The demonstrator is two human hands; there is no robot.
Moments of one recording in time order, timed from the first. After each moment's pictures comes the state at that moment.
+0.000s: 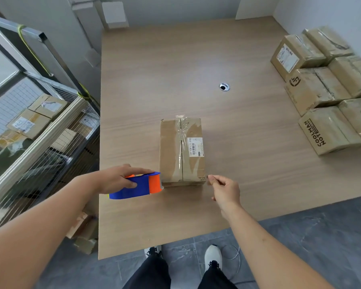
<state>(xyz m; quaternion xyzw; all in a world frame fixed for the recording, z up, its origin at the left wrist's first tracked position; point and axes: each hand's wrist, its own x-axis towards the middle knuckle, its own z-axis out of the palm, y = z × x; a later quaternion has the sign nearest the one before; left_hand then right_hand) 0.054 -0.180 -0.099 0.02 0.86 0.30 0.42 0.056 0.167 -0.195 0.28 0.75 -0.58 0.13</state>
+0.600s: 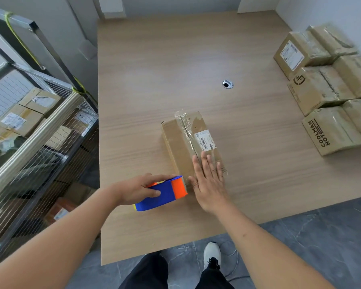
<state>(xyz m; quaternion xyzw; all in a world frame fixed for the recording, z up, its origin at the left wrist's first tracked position) 0.057 -0.146 -0.128 0.07 0.82 0.40 0.41 0.039 0.124 -0.202 -0.16 0.97 -0.13 0.12</state>
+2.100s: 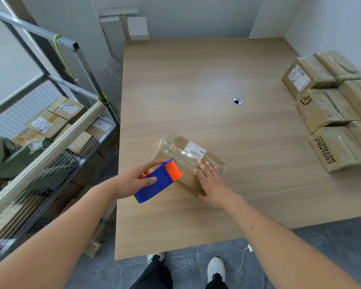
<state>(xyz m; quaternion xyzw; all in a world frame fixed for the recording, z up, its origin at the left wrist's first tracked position) 0.079 -0.195 -0.088 -0.03 0.81 0.50 0.29 0.019 0.101 -0.148 -0.27 0.93 -0.01 0.24</state>
